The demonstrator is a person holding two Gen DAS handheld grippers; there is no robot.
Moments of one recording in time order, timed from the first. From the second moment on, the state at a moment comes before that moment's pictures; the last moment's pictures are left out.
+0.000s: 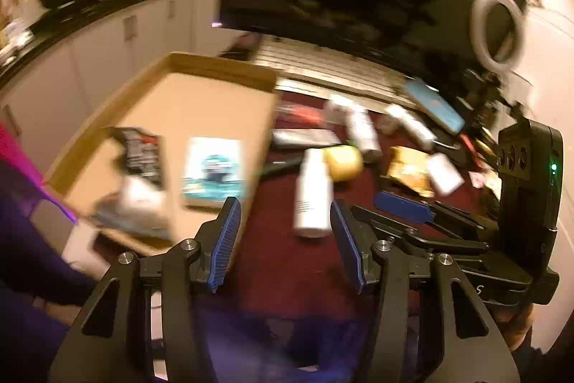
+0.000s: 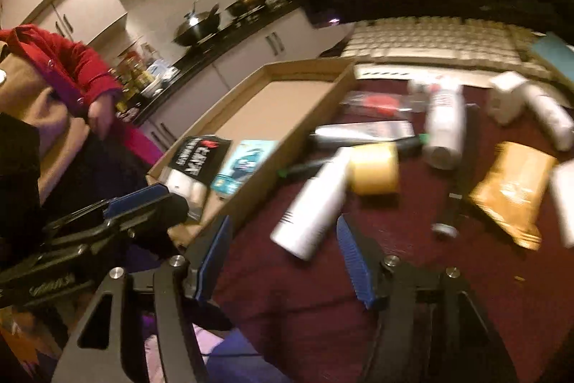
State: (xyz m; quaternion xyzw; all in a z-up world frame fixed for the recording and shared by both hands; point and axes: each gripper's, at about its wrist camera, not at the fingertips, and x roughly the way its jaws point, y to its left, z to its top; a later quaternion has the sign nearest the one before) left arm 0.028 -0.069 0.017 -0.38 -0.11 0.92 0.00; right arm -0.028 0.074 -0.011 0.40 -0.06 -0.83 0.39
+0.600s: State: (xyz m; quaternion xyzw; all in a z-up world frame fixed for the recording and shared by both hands) left arm 0.013 -0.039 -0.011 -0.43 -0.11 0.89 0.02; right arm -0.116 0.096 -0.034 0.45 -0.01 -0.86 0.24
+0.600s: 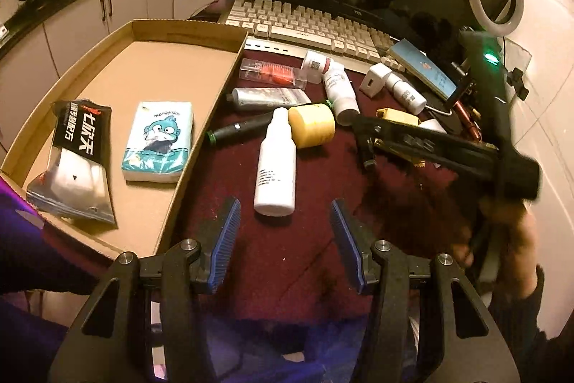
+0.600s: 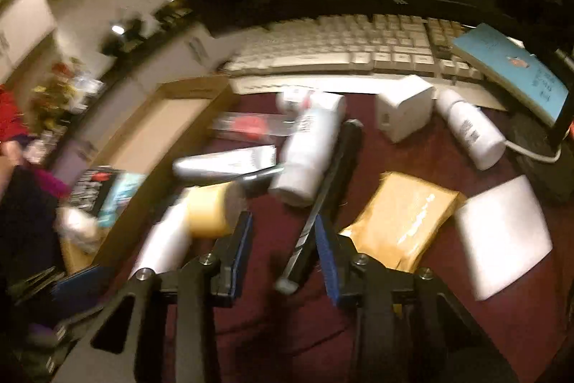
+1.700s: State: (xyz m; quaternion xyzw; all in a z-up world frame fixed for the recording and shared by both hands) left arm -0.044 -0.032 -0.046 -0.47 -0.08 0.88 0.00; right arm -0.060 0.131 -0.045 0.46 -0.01 -0.85 0.25
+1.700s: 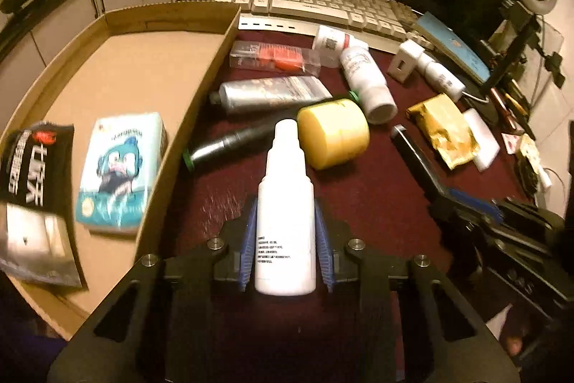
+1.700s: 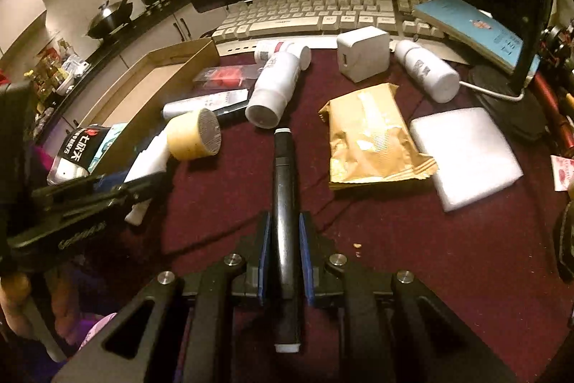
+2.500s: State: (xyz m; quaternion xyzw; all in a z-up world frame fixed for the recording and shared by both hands) left arm -0.008 -0.024 -0.029 -0.44 -0.13 0.89 0.03; right arm -0.046 0.140 -0.027 0.42 -0.07 -0.86 0.29
